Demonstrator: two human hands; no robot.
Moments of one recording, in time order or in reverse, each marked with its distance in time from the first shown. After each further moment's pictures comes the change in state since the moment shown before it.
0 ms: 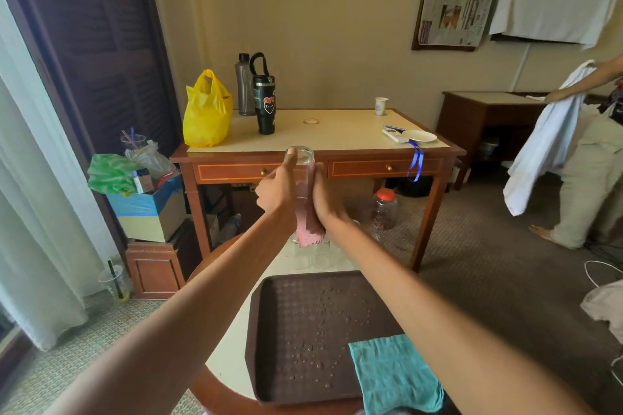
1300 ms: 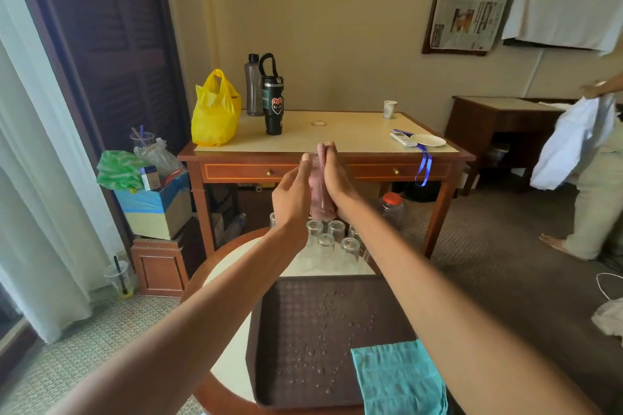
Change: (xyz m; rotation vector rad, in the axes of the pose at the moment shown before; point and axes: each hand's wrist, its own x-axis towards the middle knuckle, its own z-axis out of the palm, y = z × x) left_hand -0.011 -0.018 0.000 -0.042 -0.157 0.092; right_hand 0.031 -0.026 -0.013 0.057 -0.003 -0.118
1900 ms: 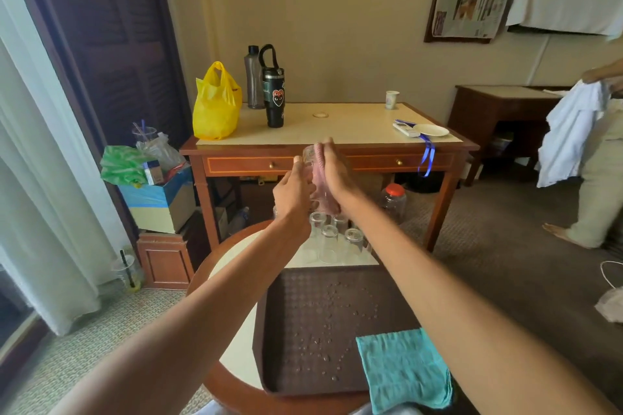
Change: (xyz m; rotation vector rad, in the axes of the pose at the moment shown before) left_hand -0.001 -0.002 -0.006 -0.025 0.043 -0.114; right_hand -0.009 0.009 0.012 -0.035 0.048 -0.058
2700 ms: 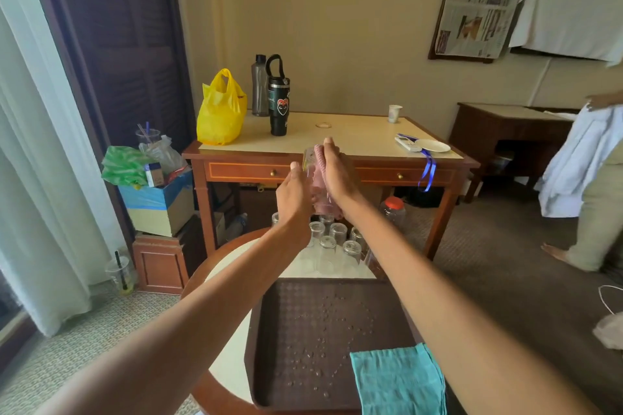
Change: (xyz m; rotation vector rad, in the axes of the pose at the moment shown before) left_hand -0.008 0.015 0.005 0.005 -0.022 0.051; right_hand 0.002 -0.018 -0.003 -0.044 -0.032 -0.076
